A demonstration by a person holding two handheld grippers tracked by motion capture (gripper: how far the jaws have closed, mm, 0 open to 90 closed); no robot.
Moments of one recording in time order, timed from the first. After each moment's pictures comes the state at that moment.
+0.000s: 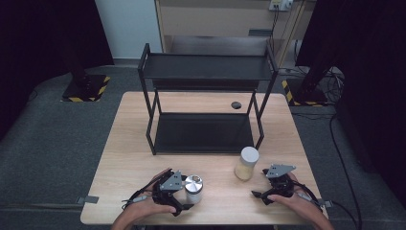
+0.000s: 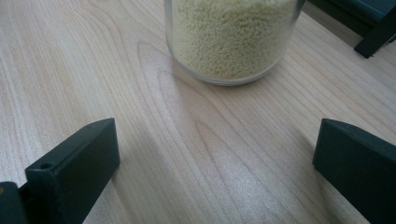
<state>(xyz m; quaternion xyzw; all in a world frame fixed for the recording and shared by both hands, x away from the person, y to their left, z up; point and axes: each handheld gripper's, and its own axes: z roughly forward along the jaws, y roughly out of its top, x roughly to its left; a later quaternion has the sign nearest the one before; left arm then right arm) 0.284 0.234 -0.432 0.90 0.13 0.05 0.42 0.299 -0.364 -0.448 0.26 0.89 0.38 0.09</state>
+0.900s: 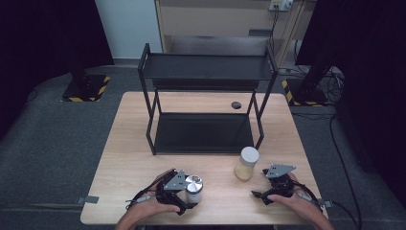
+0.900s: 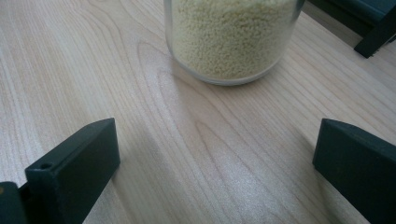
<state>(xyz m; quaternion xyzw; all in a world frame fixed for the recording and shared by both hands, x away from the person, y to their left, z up) 0.283 0.224 -0.430 0.90 0.13 0.06 0.42 0.299 -0.364 -0.448 0.26 0.89 0.38 0.09</state>
